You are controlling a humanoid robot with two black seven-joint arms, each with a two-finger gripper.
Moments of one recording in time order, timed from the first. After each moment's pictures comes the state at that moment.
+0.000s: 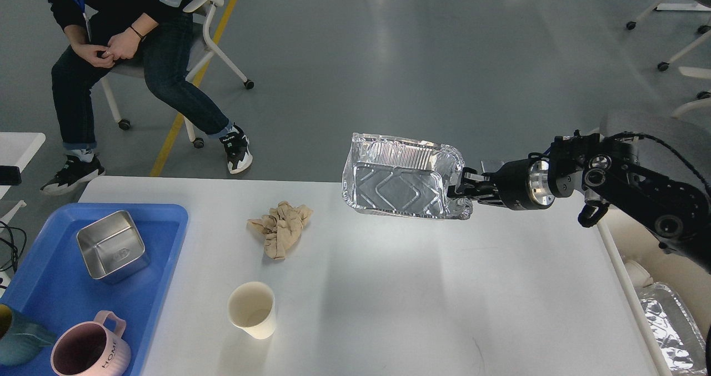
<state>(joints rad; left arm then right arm) -0.63 1.50 -0.67 -1.34 0.97 -0.96 -0.38 0.88 -0.52 0.54 1.14 -1.01 0.63 -0.18</state>
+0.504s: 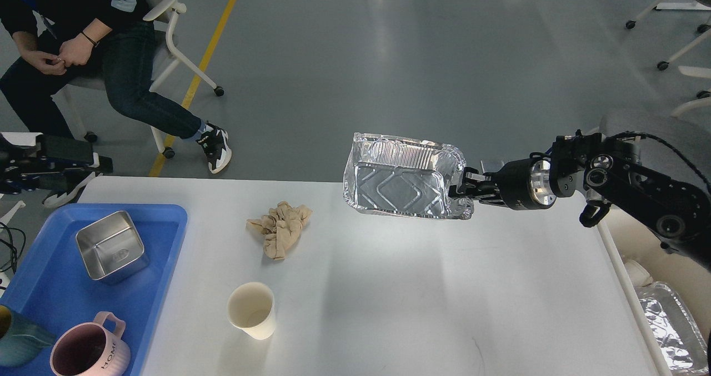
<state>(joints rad) -0.87 1.12 -0.66 -1.33 0.97 -0.96 0.17 0.88 -0.52 0.54 1.15 -1.01 0.63 -0.18</state>
